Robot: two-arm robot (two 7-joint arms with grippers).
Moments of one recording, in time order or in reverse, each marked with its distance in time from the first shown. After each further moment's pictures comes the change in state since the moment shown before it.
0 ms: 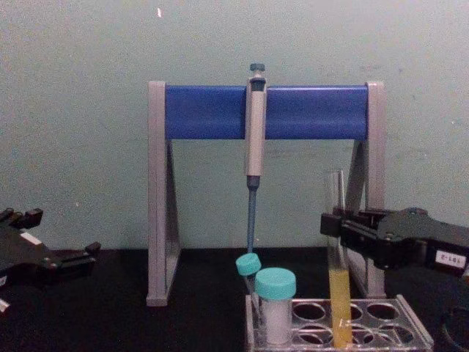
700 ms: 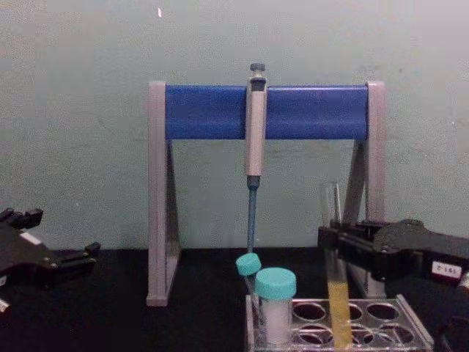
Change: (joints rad) left arm 0.000 0.000 0.000 0.000 0.000 0.000 0.000; right arm 0.008 -0.002 -0.012 0.016 -0.011 0.023 0.001
